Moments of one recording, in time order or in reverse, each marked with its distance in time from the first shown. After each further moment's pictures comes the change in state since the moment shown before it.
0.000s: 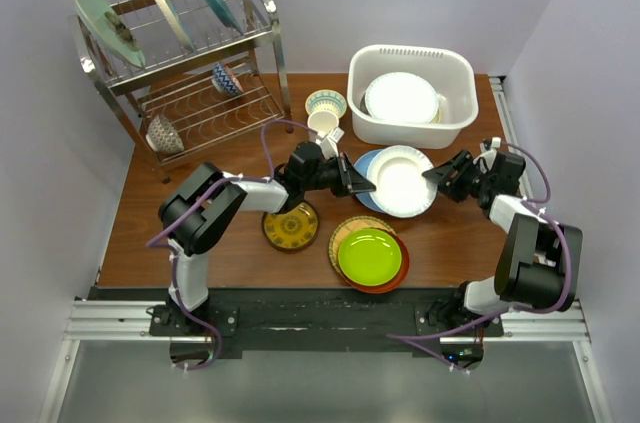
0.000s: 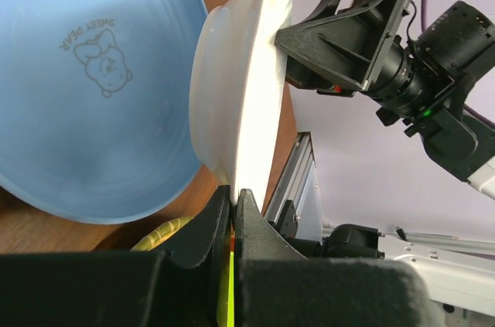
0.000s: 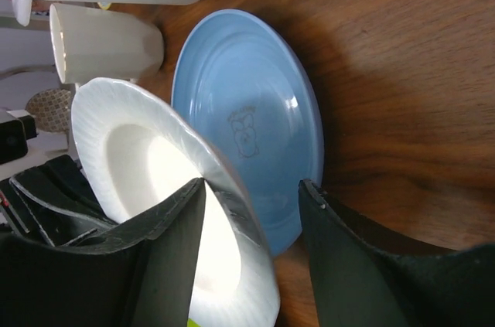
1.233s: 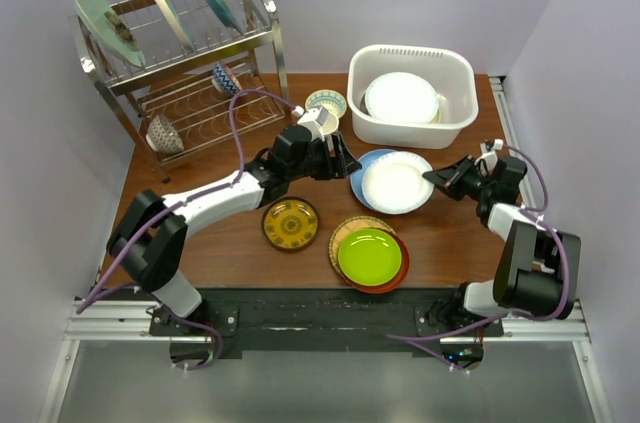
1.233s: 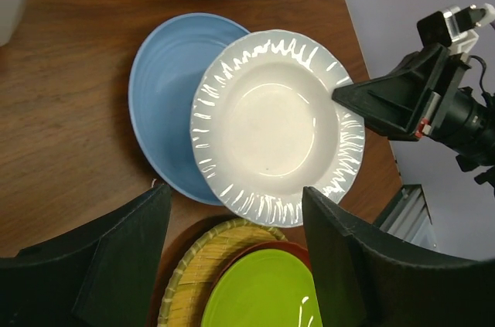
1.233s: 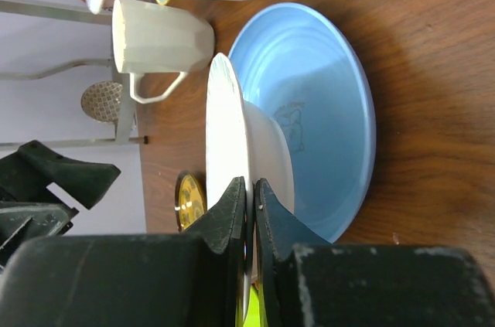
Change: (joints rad) left arm -0.006 -0.331 0.051 -0.500 -0.351 0.353; right arm -0.002 -0.037 -0.077 0.181 -0.106 0.142
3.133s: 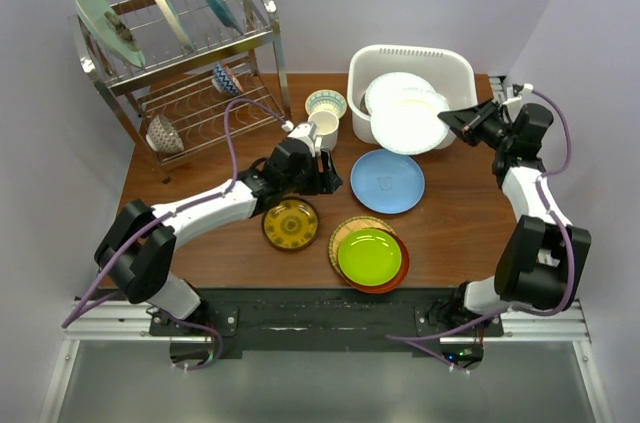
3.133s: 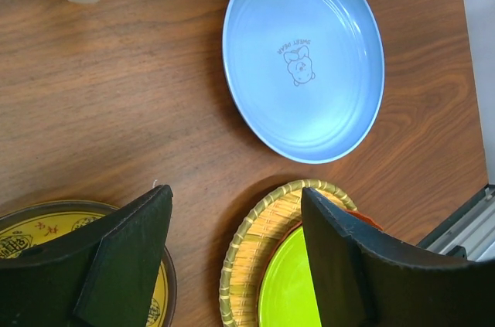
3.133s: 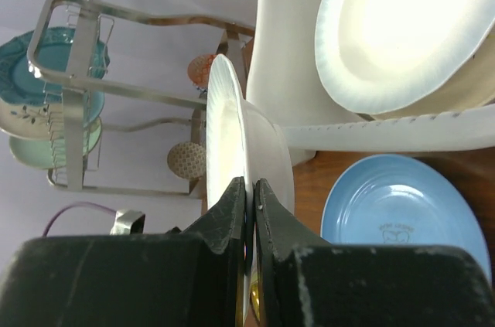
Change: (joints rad) left arm -0.019 -0.092 -0.082 -0.203 -0.175 0.053; right arm 0.014 0.039 0.410 -0.049 0.020 0.211
